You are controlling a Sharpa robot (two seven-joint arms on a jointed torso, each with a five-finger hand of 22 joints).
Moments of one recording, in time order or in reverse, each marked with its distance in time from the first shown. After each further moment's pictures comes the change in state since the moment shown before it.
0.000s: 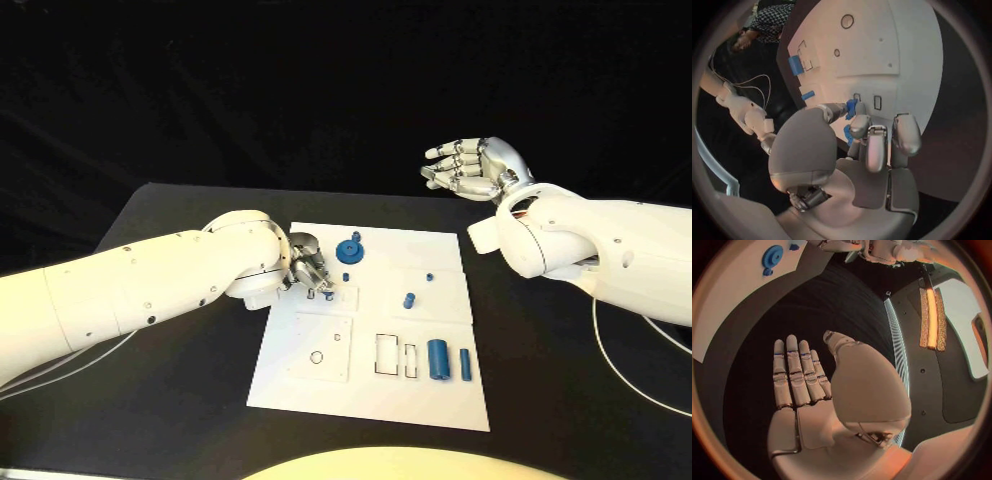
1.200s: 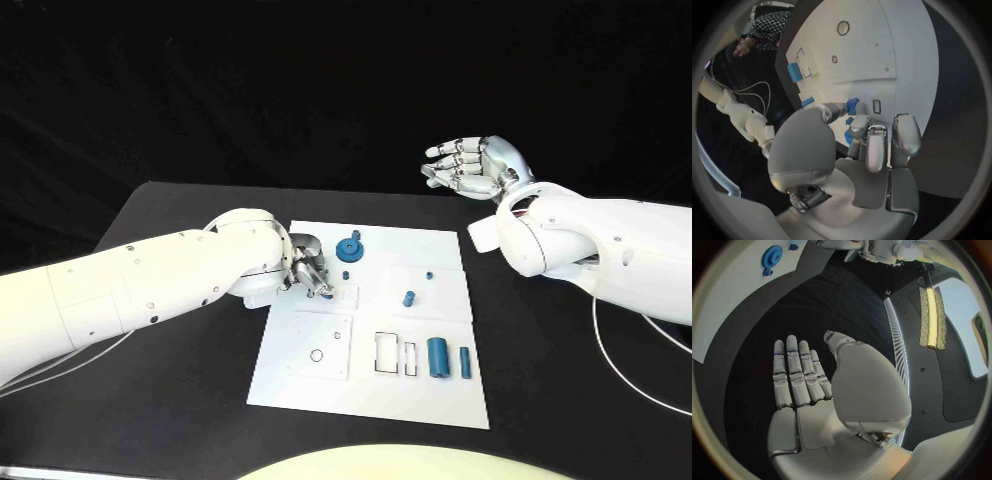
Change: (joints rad) left arm -0.001 0.008 0.000 0.000 -0.035 0.049 0.001; left_hand -0.009 -0.009 0.034 -0.034 0.001 0.007 -0.004 0.002 0.002 0.000 0.000 0.000 -0.002 0.000 0.000 0.000 0.001 0.000 0.000 0.000 0.003 0.004; right arm -0.003 0.000 0.000 -0.003 0.010 0.001 0.007; right_hand -0.009 -0.001 0.000 0.000 0.000 0.000 0.000 -0.004 -0.004 -0.004 0.004 -0.004 -0.002 0.000 0.000 -0.008 -0.007 0.000 -0.007 0.007 0.000 -0.017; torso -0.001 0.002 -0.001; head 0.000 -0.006
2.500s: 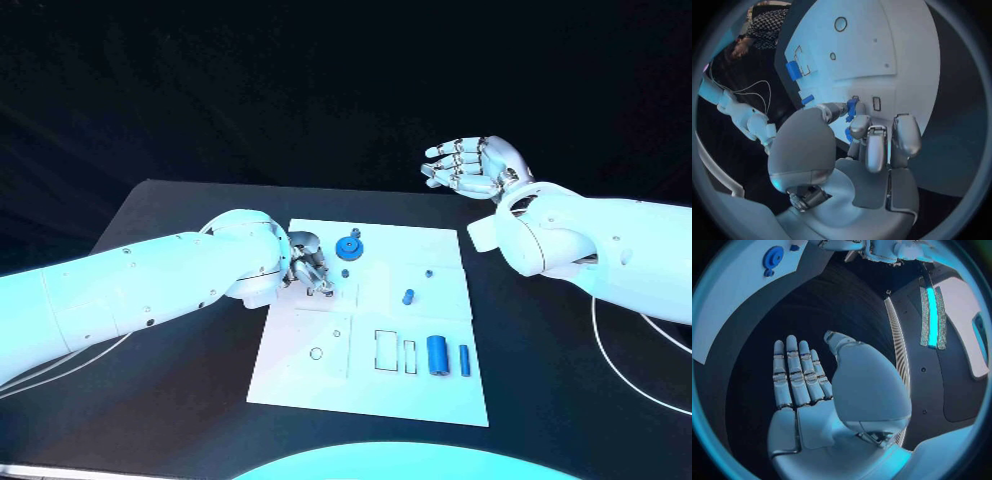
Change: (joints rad) left arm -0.008 -0.012 0.001 0.013 -0.025 -0.043 0.020; left_hand 0.001 0.001 0.003 0.003 0.000 0.001 0.001 0.002 0.000 0.003 0.004 0.000 0.003 0.004 -0.004 0.000 0.000 0.000 0.004 -0.004 0.000 0.001; right arm -0.006 0.000 0.000 -0.003 0.005 0.002 0.001; right_hand -0.009 0.001 0.003 -0.003 0.000 0.003 -0.003 0.000 -0.001 0.000 0.000 -0.004 0.000 0.004 0.004 -0.008 -0.005 0.000 -0.004 0.004 0.000 -0.012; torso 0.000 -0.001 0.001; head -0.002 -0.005
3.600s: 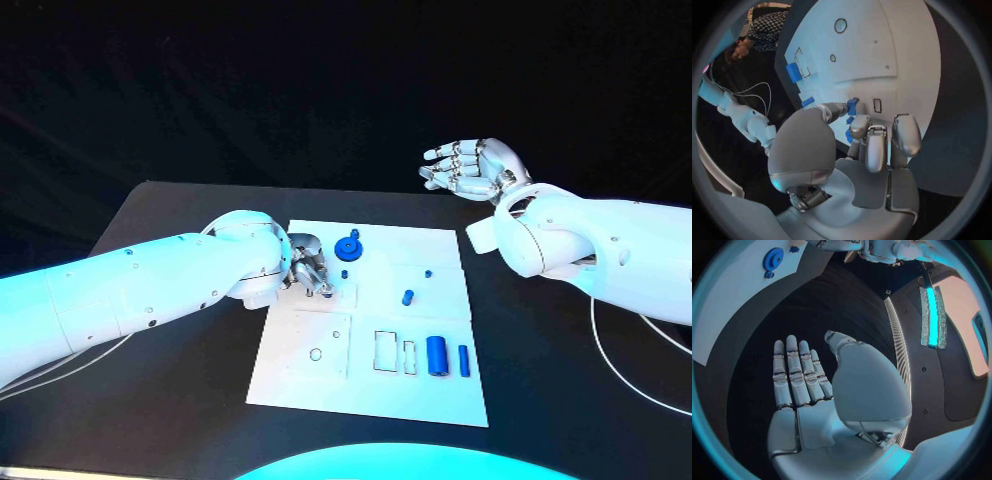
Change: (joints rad) left arm -0.001 0.009 0.001 -0.010 -0.006 0.024 0.004; left_hand -0.001 -0.001 0.000 0.000 0.003 0.000 0.000 -0.002 0.000 0.000 0.000 0.000 -0.001 0.000 0.000 0.000 0.000 0.000 0.000 0.000 0.004 0.004; right arm -0.002 0.000 0.000 -0.001 0.001 0.011 -0.004; right_hand -0.004 -0.004 0.000 0.000 0.000 0.000 0.000 0.000 -0.001 0.000 0.000 0.000 0.000 0.000 0.000 0.000 -0.003 0.000 0.000 0.000 0.000 -0.007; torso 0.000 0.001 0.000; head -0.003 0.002
